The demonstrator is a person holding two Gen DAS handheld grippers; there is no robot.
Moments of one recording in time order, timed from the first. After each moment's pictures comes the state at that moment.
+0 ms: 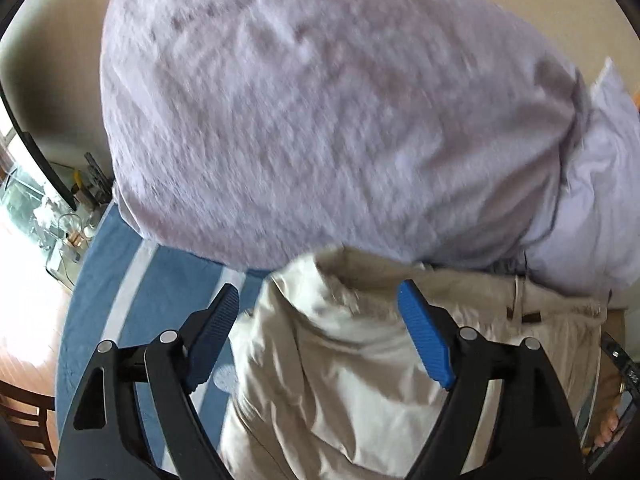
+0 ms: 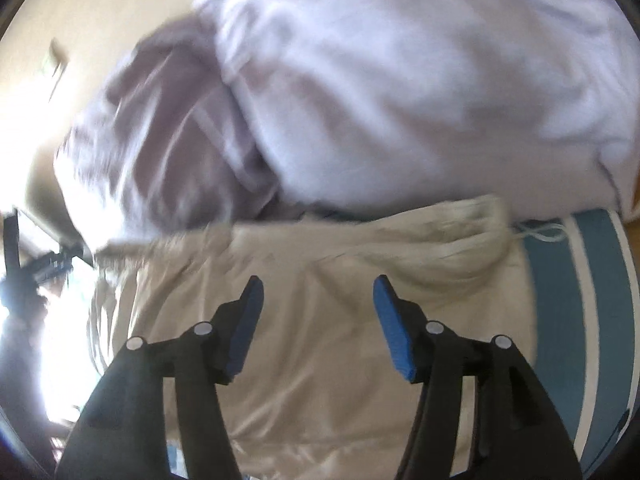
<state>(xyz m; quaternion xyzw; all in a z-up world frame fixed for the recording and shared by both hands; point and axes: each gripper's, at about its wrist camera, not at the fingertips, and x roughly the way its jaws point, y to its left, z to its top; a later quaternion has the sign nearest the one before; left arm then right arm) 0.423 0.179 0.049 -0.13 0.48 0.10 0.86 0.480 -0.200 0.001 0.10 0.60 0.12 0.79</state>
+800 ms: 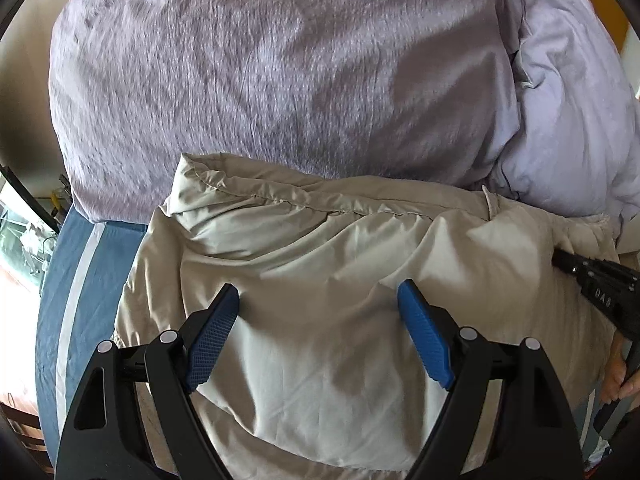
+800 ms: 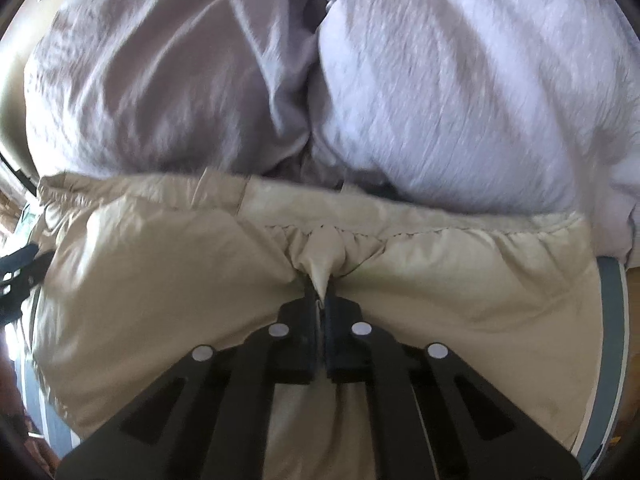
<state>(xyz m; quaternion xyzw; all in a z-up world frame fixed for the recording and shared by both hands) 0.409 0.096 0.004 -0.06 0.49 0.06 0.87 0.493 -0.119 -0.066 -0.02 0.62 0.10 0.78</state>
